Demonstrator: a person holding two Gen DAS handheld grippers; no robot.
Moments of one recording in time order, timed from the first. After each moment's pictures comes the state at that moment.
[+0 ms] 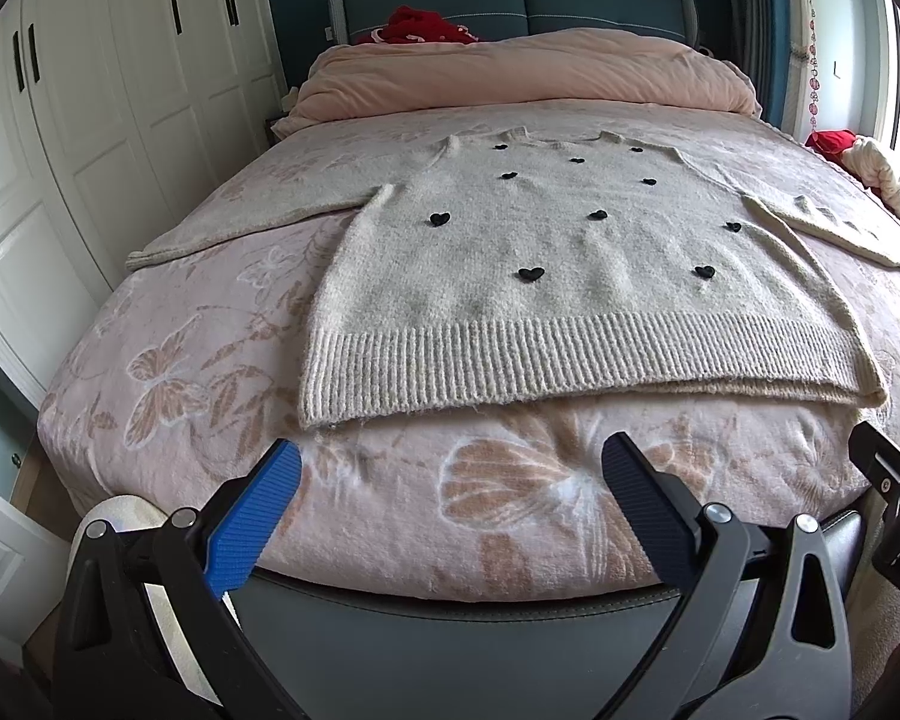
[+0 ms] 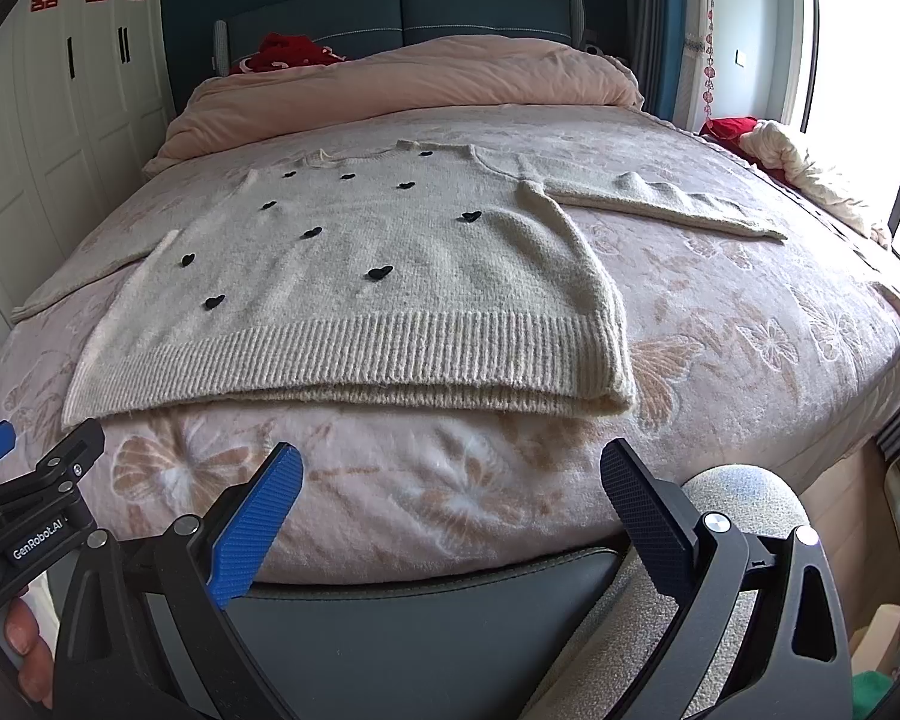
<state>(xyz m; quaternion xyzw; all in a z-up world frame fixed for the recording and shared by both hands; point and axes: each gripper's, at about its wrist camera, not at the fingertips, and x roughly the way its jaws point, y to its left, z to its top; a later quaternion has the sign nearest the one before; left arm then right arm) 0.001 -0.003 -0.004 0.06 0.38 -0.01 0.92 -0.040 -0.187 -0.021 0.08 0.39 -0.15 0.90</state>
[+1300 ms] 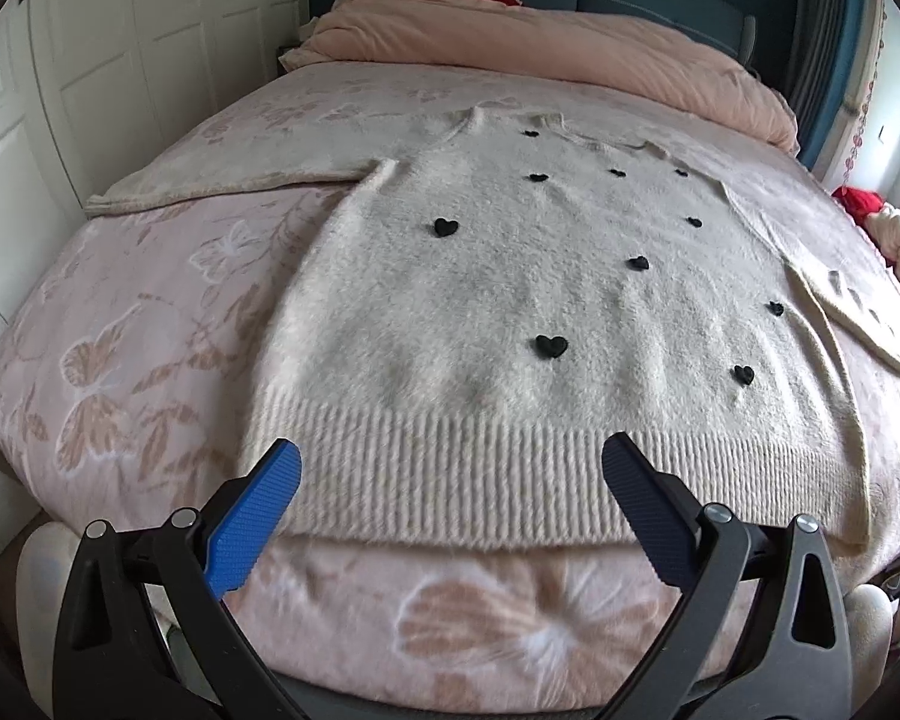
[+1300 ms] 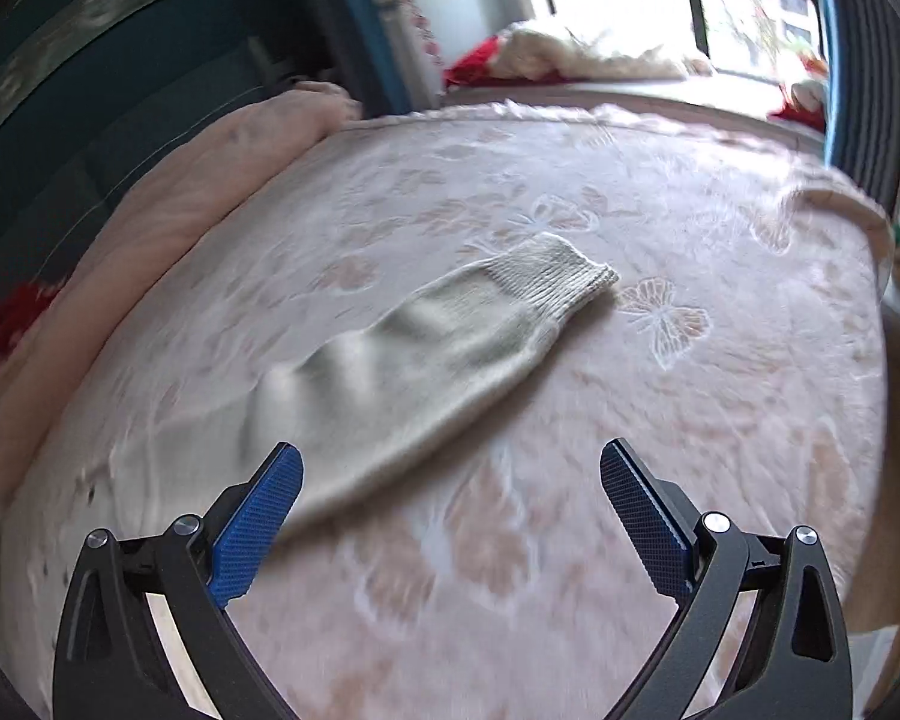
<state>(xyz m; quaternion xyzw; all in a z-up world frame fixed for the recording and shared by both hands) 0.101 -0.001 -0.003 -0.03 0.45 -0.01 0.89 0.101 -0.602 -0.042 0.32 0.32 -0.37 0.81</state>
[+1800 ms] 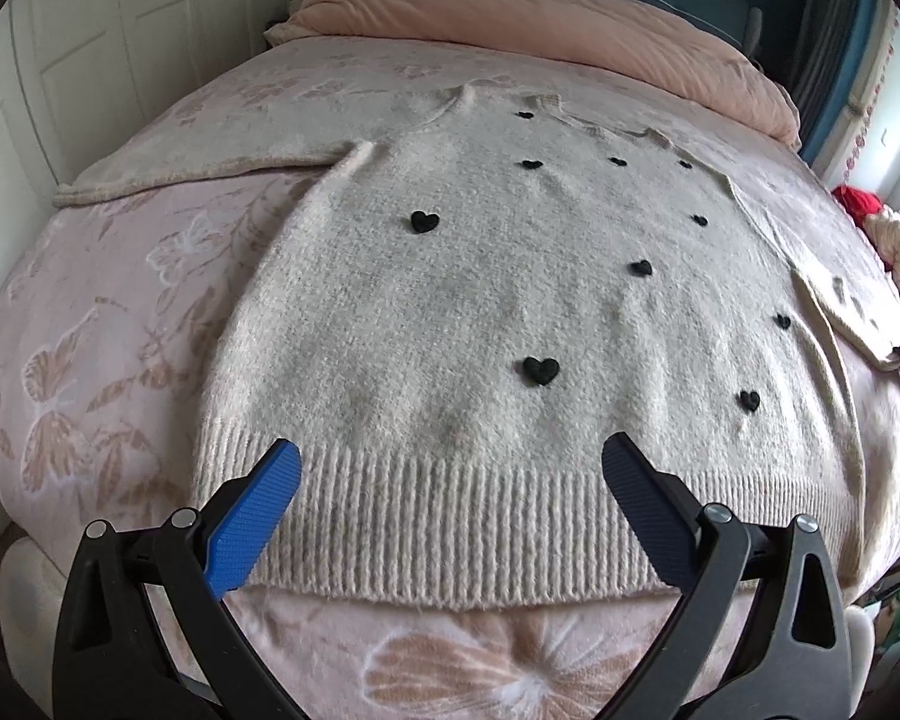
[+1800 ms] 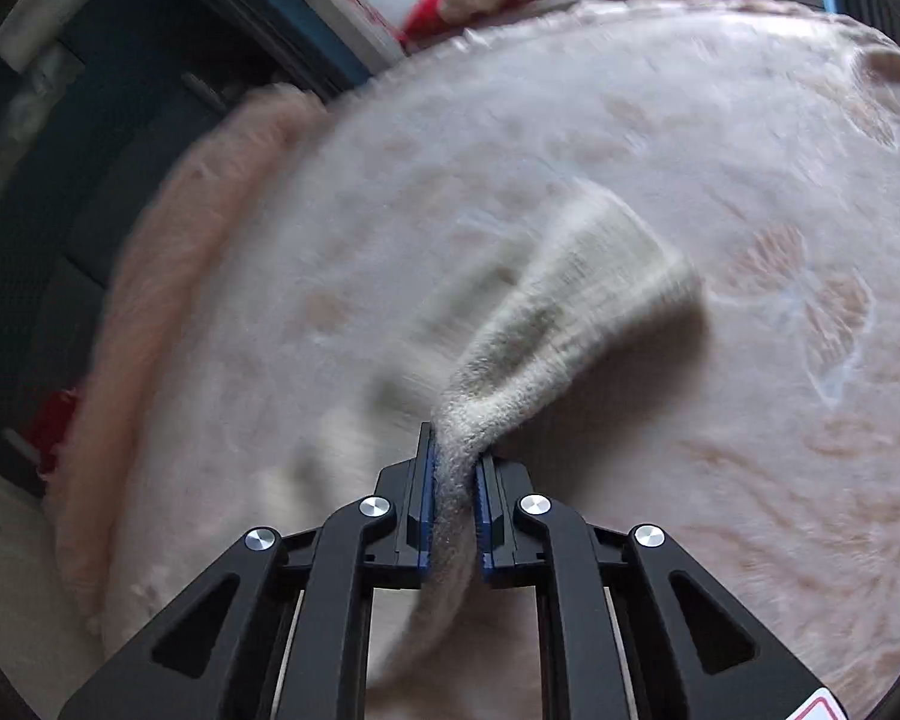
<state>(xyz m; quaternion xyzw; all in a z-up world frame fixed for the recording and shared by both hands) 0.135 0.001 -0.013 -0.05 0.47 -0.02 0.88 0.159 -0.680 -0.080 0.46 0.26 -0.32 0.78</state>
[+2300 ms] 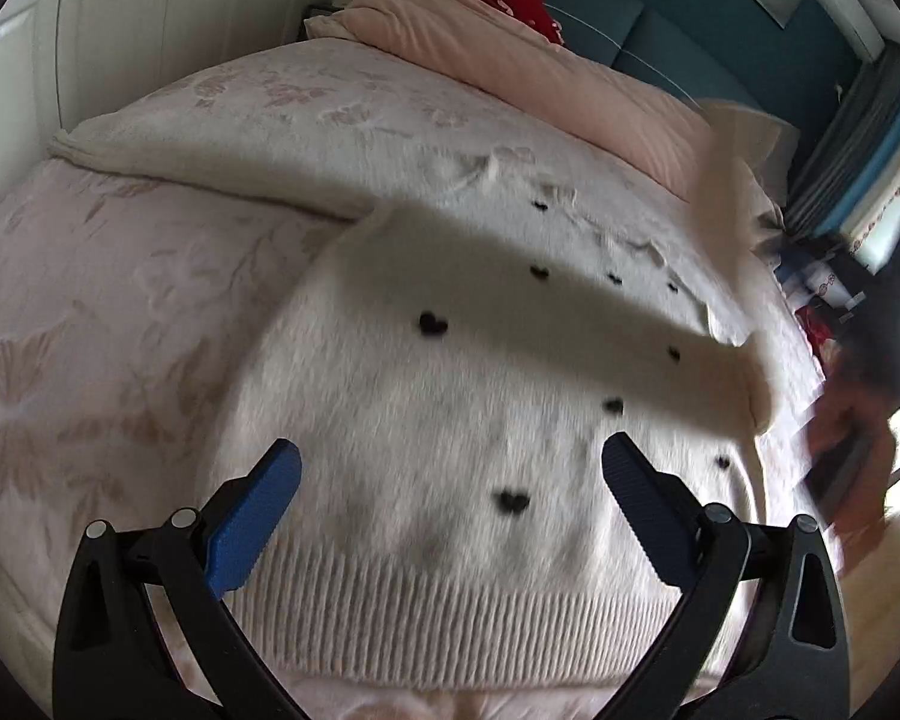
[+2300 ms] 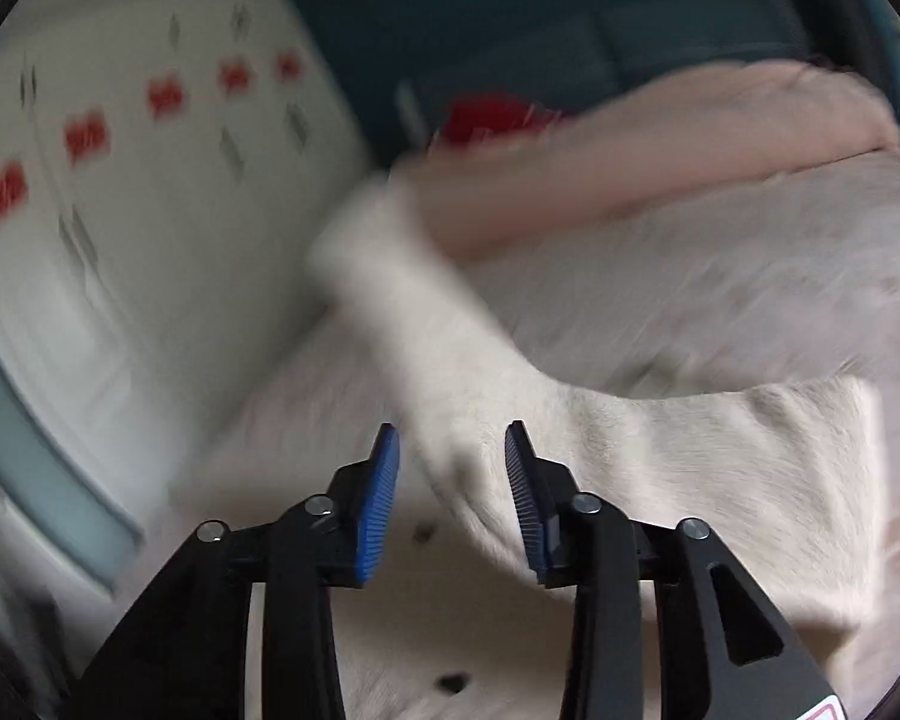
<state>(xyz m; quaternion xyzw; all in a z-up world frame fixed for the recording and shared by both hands) 0.179 0.047 0.018 -0.19 0.43 -0.03 0.88 0.347 -0.272 0.040 0.18 0.33 0.18 0.91</state>
